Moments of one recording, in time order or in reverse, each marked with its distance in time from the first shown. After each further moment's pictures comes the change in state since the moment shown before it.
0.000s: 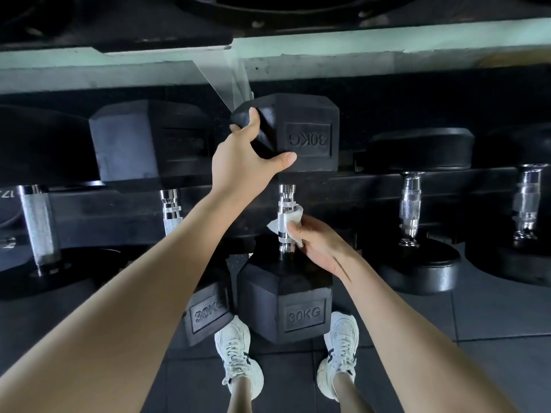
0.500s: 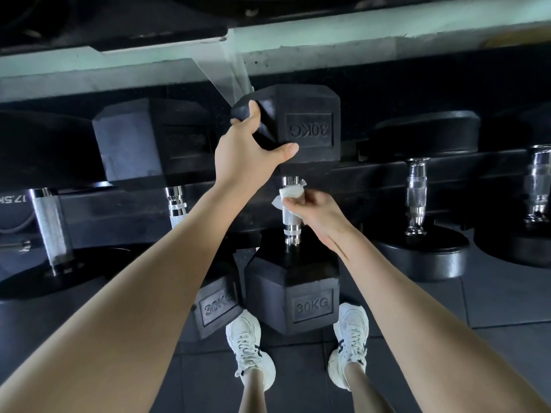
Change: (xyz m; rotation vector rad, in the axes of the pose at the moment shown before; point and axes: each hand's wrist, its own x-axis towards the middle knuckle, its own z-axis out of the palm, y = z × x) left_hand -0.001 0.003 0.000 -0.023 0.000 0.007; right_hand 0.001 -0.029 0.020 -0.211 0.276 -0.086
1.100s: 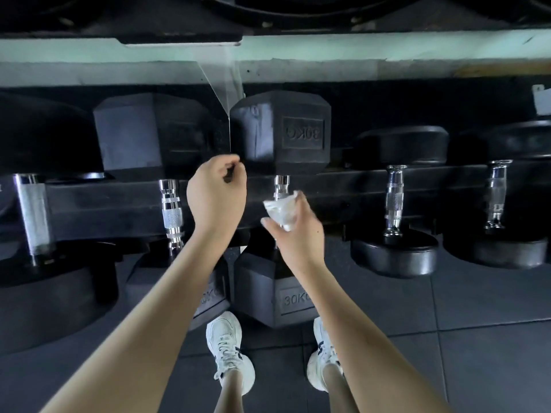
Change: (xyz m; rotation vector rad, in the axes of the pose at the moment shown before) left_hand -0.056 -0.023 -0.005 -0.115 0.309 -0.148; right_hand -0.065 0.002 0.045 -0.575 0.400 -0.231
